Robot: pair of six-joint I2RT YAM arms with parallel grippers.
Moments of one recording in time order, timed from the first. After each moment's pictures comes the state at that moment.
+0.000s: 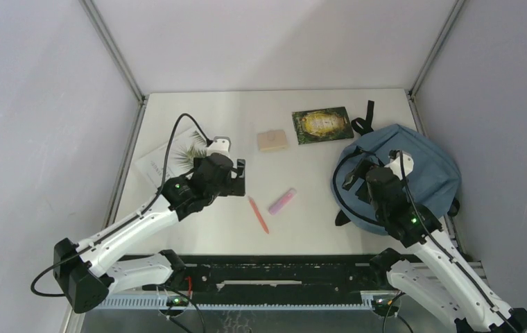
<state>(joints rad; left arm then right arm) -0.79 1.08 0.93 -0.63 -0.46 -0.50 0.53 0.66 0.74 -0.73 0.51 0.76</state>
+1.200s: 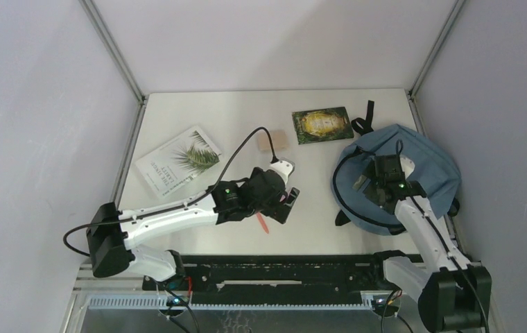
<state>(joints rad) -1.13 1.38 1.08 -0.53 -0.31 -0.40 0.10 0.97 0.71 -0.72 0.23 0.68</state>
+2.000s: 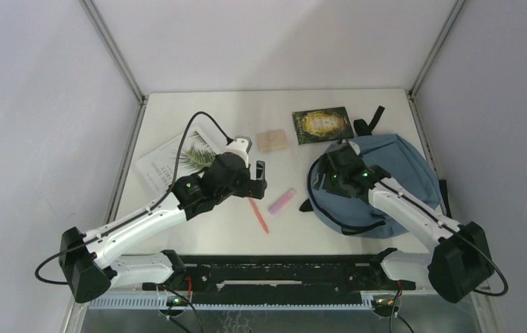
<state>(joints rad) -0.90 1.14 0.98 -0.50 -0.32 -0.49 0.50 1.19 0.84 -0.60 0.10 0.73</state>
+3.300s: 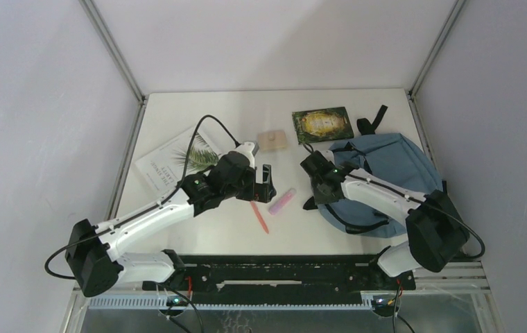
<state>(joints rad) -0.85 1.21 0.94 -0.45 -0.10 -0.58 0.69 1.47 0.94 -0.75 0.28 0.51</state>
